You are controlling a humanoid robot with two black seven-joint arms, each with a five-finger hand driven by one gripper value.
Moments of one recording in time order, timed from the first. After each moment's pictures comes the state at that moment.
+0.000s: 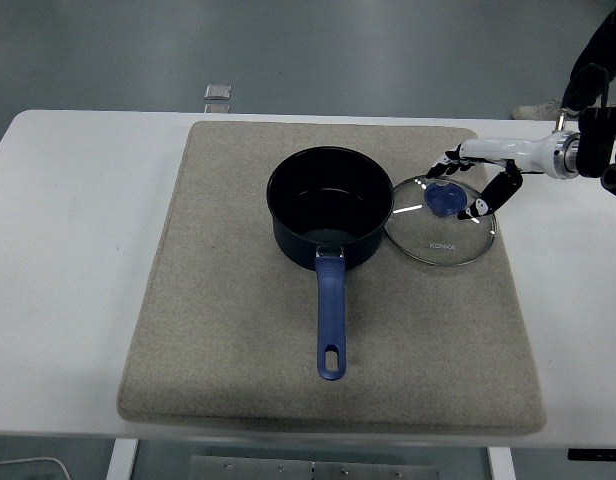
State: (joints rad) left arm -0.01 0.00 -0.13 -0.10 0.08 -0.09 0.00; right arm 1.25 -0.47 0.00 0.79 -1.15 0.39 0.26
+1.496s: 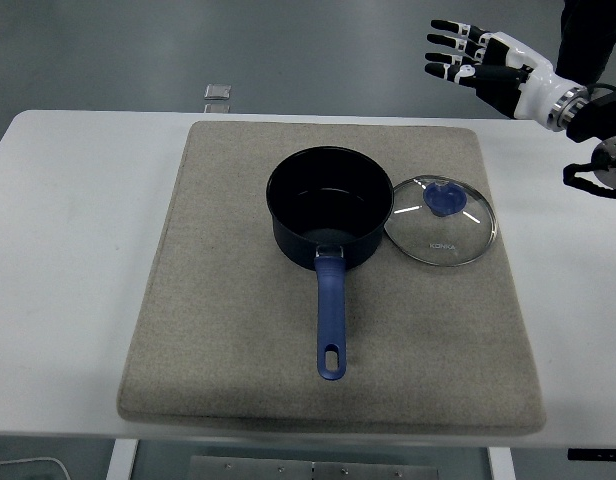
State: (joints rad) left arm -0.01 0.00 -0.13 -0.10 0.08 -0.09 0.00; right arm 1.15 -0.34 0.35 0.61 -0.10 0.36 0.15
